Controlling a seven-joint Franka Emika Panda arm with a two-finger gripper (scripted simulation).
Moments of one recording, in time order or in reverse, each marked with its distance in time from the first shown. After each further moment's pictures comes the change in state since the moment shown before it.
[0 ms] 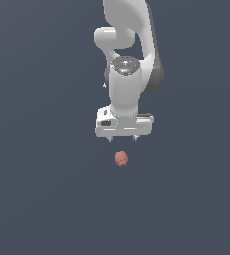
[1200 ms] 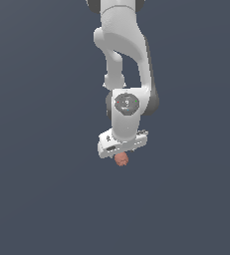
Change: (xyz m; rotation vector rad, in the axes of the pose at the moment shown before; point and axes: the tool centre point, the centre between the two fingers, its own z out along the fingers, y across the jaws) arm 0.005 0.001 0.089 -0.007 -0.083 -0.278
